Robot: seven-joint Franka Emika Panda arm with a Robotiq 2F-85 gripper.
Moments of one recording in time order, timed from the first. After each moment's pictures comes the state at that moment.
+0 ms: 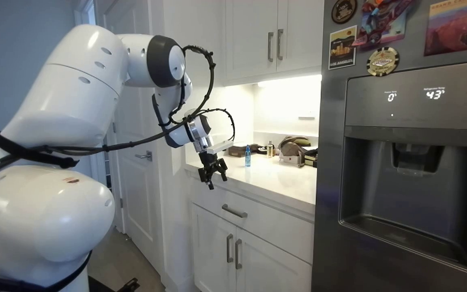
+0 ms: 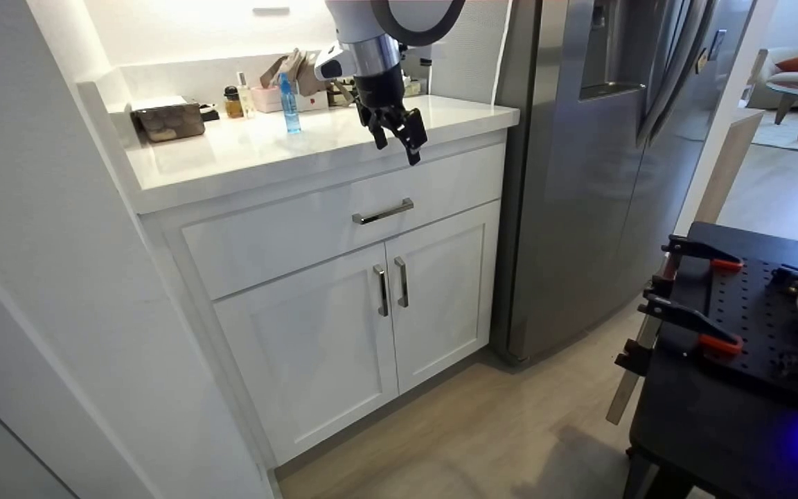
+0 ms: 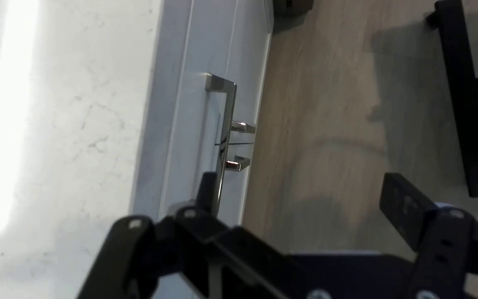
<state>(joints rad) 0.09 0.50 0.15 -1.74 -0.54 2.18 -0.84</state>
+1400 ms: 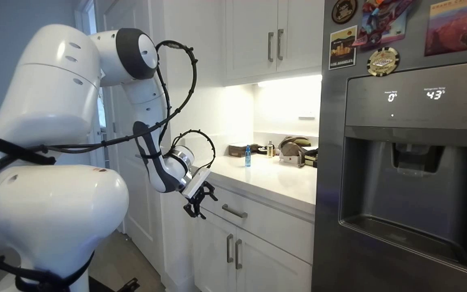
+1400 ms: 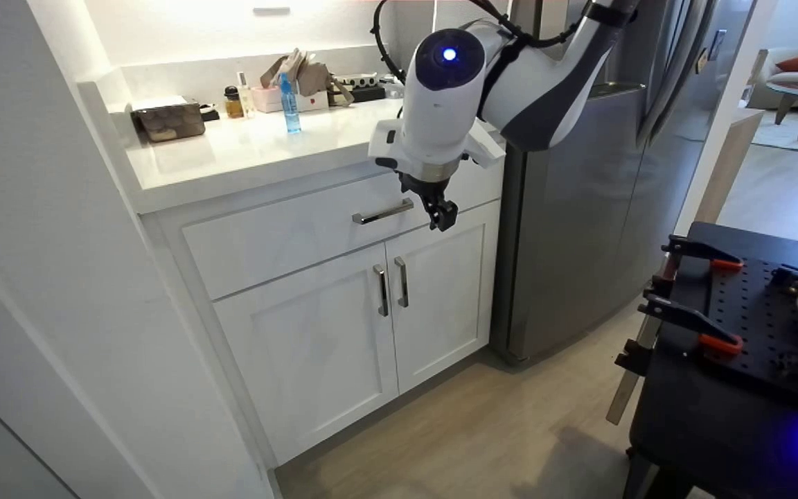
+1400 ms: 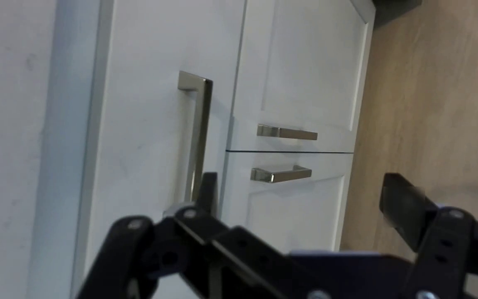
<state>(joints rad) 0.55 0.49 -0.30 -2.15 -1.27 2.66 0.16</state>
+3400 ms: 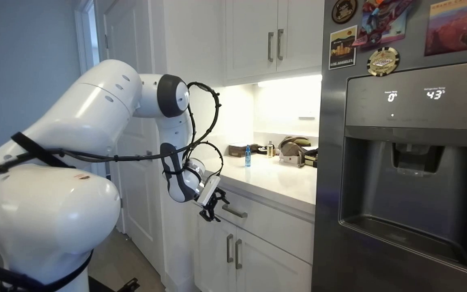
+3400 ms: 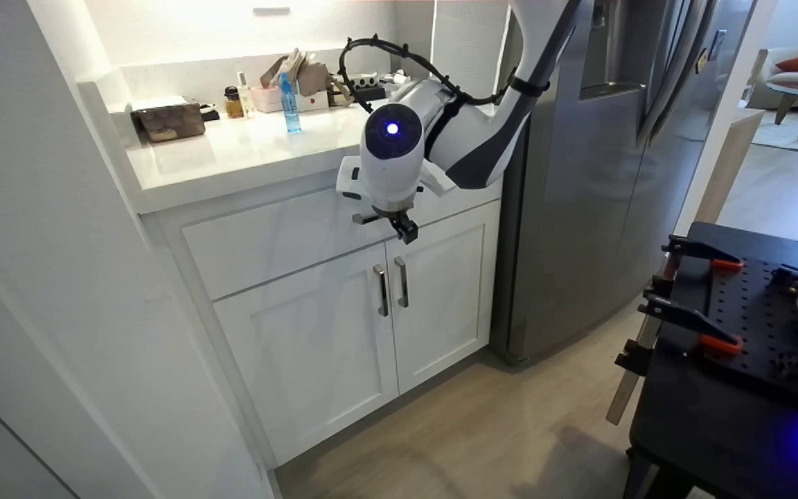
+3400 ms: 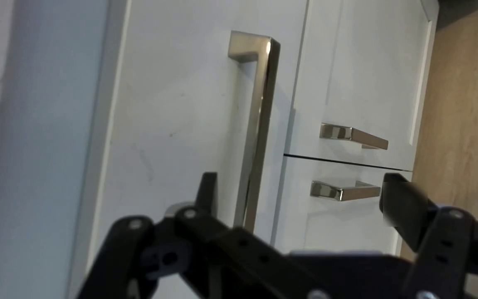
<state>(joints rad) 0.23 0.78 0.01 -1.79 -1.48 2.47 0.22</state>
